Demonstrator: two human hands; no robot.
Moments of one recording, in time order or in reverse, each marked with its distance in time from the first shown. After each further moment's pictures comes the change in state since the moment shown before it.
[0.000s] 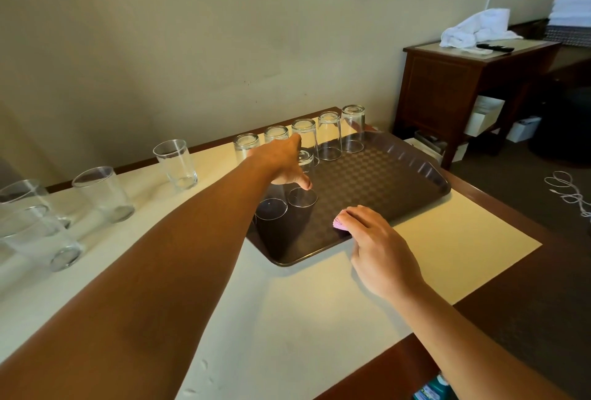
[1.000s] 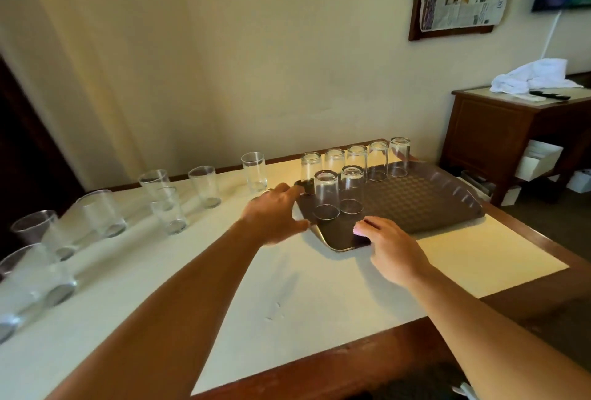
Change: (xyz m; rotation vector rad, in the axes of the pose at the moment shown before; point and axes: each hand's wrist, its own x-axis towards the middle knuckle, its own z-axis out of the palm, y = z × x) left_hand -0.194 -0.051 -0.002 0.025 0.189 -0.078; right_hand 0.010 -0.047 -0.018 -0.048 -0.250 -0.061
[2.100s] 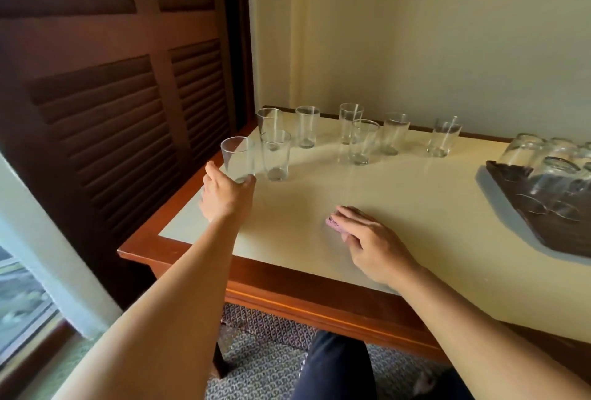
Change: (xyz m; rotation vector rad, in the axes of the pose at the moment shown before) left_hand -0.310 -0.302 0.029 -0.475 0.750 -1.207; right_hand -0.017 -0.342 0.122 0.352 -0.213 -0.517
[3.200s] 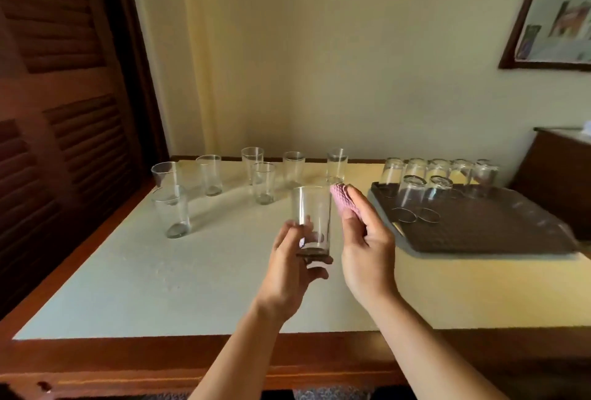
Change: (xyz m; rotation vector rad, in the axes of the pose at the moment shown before) left_hand -0.206 0.141 0.061 -1.179 -1.090 -0.137; right_hand -0.050 0.001 -0.117 0.597 0.866 0.218
